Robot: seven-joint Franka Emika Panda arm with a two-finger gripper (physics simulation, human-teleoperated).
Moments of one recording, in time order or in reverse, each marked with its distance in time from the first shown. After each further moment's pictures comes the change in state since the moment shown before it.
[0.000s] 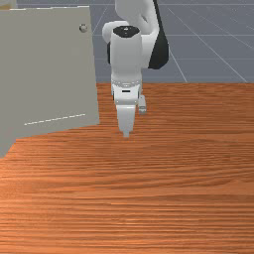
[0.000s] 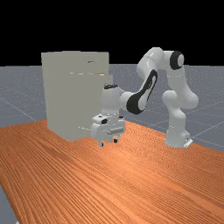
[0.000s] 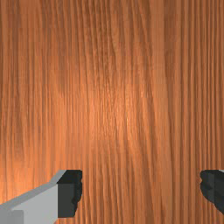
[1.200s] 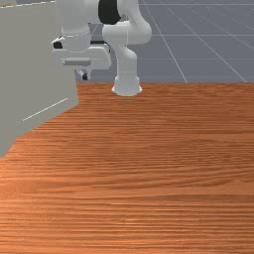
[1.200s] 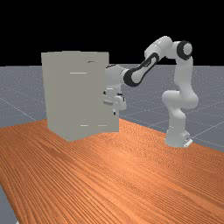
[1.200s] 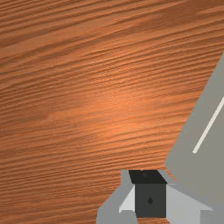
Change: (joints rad) arm 0.030 -0.500 -0.358 -0.381 0.013 -0.251 1.415
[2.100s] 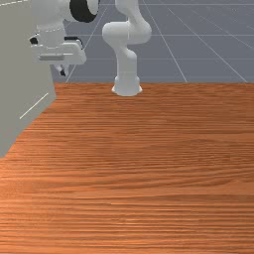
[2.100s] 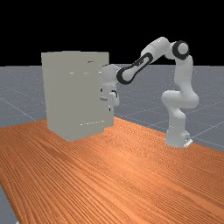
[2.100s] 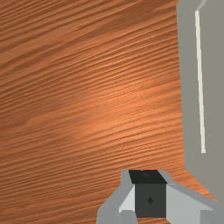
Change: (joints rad) arm 0.101 -0.024 -0.302 0.000 -0.020 0.011 -0.090
